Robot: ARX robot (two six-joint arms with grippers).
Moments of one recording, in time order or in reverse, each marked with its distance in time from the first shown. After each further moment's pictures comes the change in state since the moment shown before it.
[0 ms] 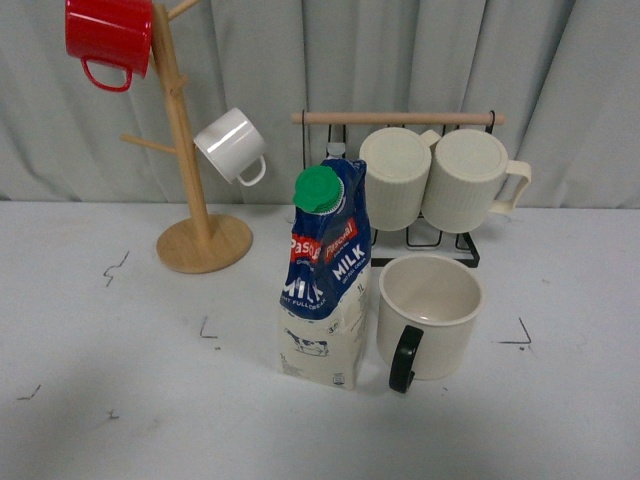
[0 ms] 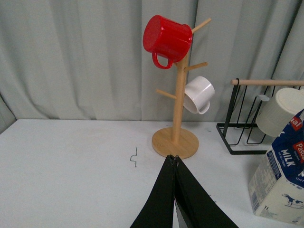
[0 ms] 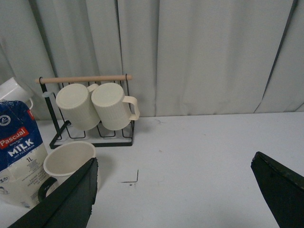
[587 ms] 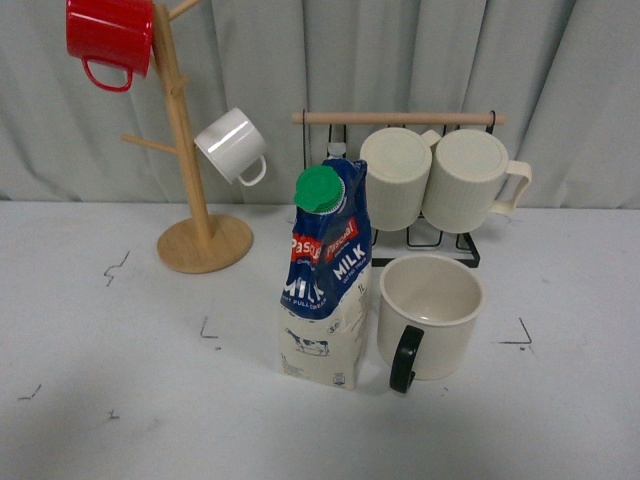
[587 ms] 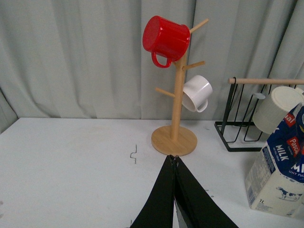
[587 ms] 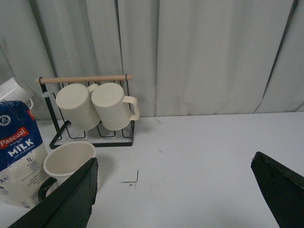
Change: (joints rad) left arm 0.000 -0.217 0.000 -0.214 0.000 0.000; right arm 0.000 0.000 0.000 0.000 0.000 0.000
